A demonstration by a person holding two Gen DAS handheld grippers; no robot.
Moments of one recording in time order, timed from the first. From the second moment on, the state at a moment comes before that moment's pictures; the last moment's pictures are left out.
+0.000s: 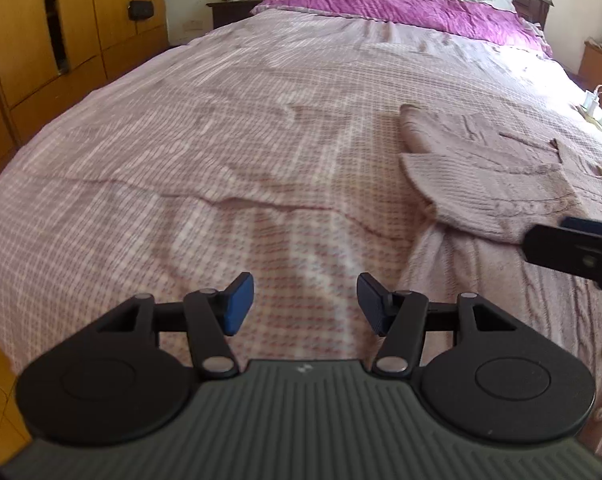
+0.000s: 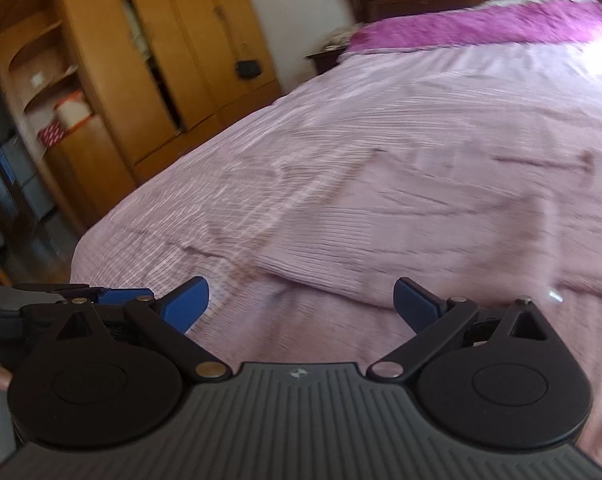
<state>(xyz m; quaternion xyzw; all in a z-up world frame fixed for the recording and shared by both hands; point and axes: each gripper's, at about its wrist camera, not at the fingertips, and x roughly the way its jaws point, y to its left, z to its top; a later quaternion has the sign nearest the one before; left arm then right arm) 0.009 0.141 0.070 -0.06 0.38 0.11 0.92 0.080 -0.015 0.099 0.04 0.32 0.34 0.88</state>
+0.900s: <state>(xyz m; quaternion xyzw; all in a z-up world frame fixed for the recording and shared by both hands) 0.015 0.148 0.079 -0.07 0.36 0.09 0.93 0.113 -0.093 0.154 0.10 0.20 0.20 0.95</state>
